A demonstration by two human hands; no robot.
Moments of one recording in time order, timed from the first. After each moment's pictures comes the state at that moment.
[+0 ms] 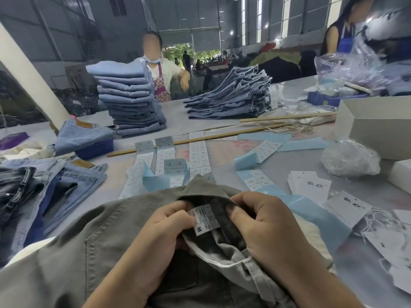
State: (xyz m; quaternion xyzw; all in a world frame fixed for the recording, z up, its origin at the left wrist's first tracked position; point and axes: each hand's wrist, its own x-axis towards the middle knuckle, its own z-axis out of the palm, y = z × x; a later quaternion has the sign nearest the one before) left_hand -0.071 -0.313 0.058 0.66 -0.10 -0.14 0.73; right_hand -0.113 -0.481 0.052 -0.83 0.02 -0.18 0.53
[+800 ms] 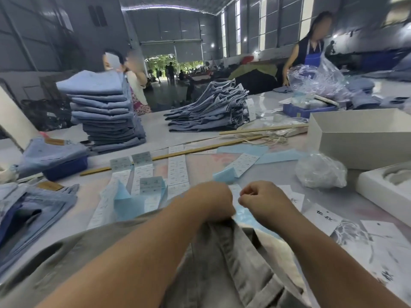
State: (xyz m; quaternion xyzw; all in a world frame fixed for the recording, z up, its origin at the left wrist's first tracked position) left_hand 0.023 -0.459 0.090 0.94 -0.32 -0.12 -0.02; right_hand -0.035 -0.576 0.051 -0.88 0.17 -0.12 0.43
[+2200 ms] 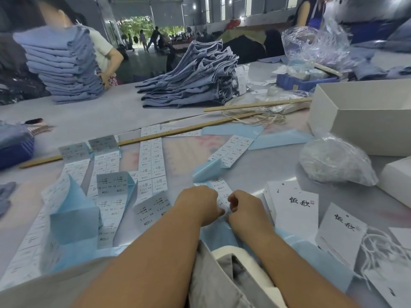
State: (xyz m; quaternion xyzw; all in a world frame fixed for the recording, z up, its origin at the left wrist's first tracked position) left_hand 0.161 -0.503 -0.039 0.93 -0.33 -0.09 -0.08; right_hand 0.080 -0.604 -0.075 -0.89 0.24 -0.08 0.39
